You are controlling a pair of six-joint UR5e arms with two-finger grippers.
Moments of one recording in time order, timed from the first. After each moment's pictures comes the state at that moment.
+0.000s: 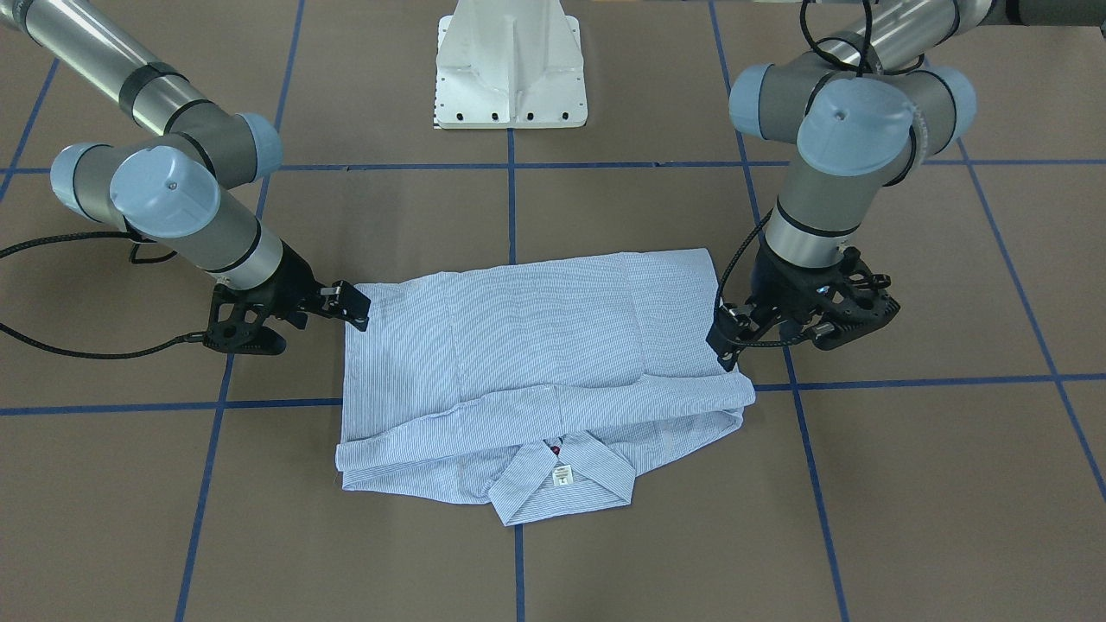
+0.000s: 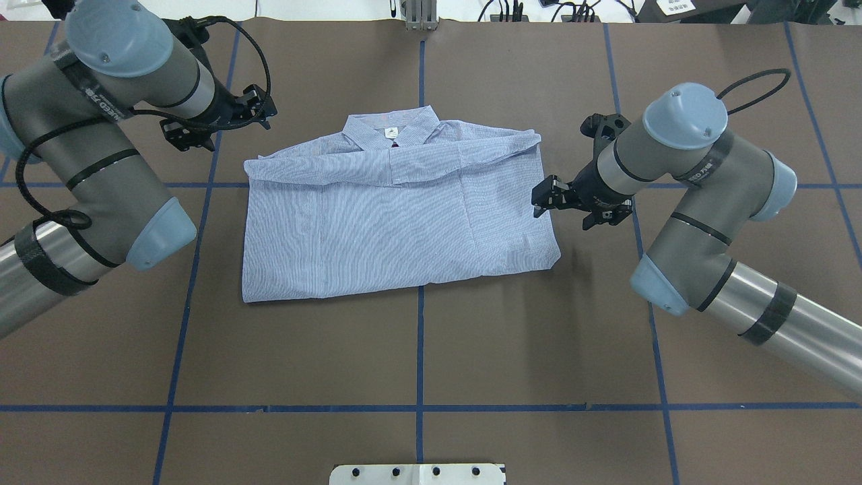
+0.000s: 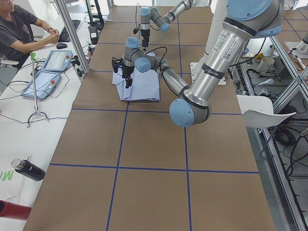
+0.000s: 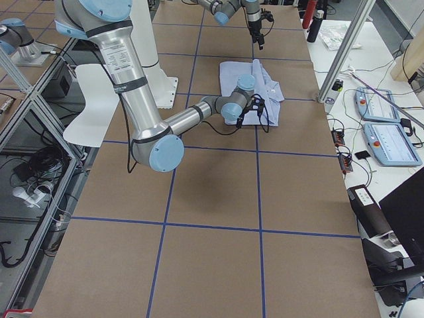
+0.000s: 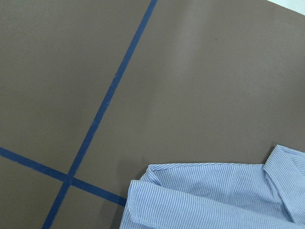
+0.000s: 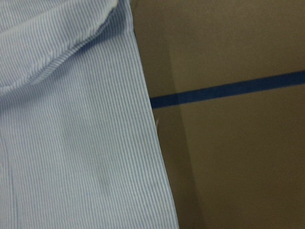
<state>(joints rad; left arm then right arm) -0.85 -2.12 -1.68 -1.70 -1.89 -1.37 0.75 -1.16 1.56 -1.12 2.17 1.27</state>
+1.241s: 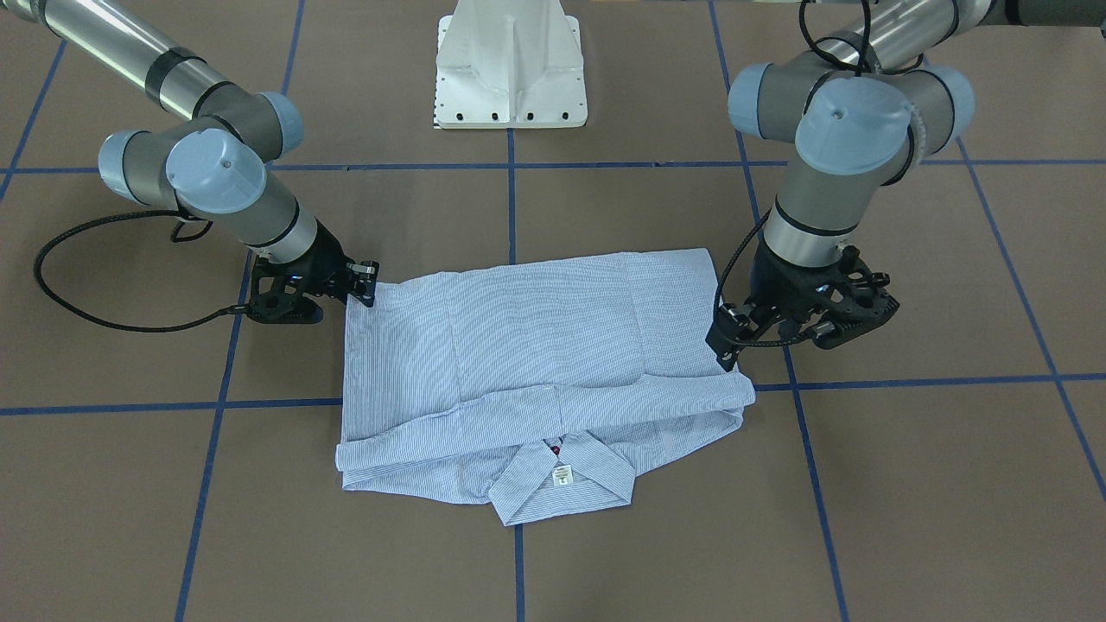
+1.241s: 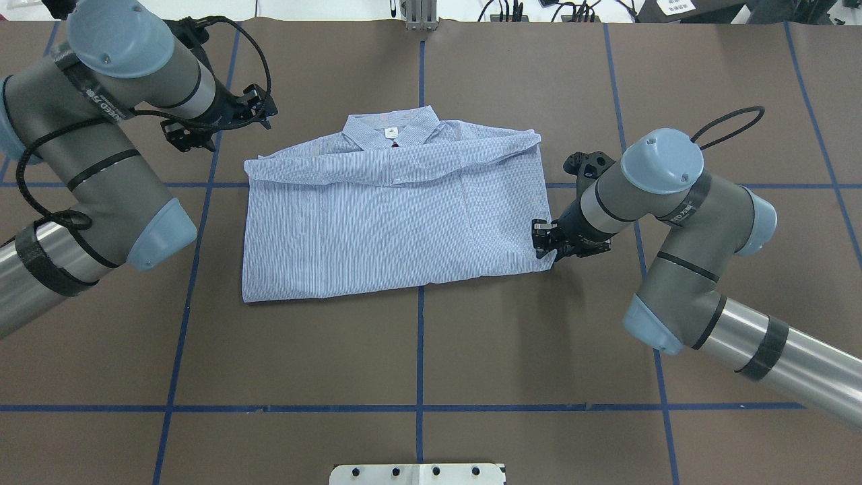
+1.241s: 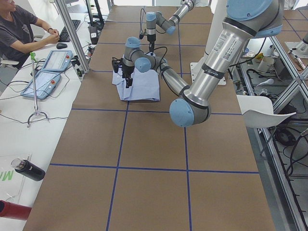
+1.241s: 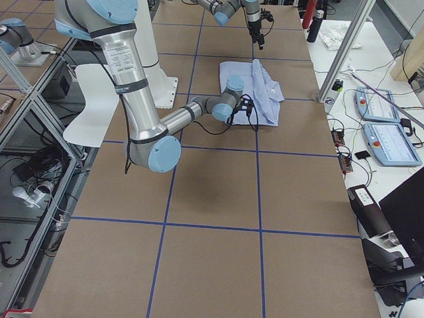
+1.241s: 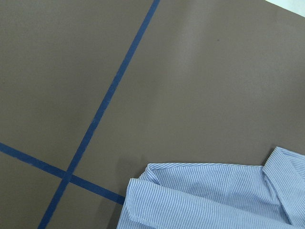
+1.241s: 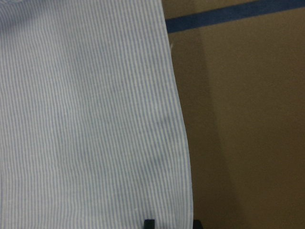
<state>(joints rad) -0.85 -2.12 -1.68 -1.70 -1.89 -1.39 0.67 -1.19 1.60 -1.12 2.12 1.29</state>
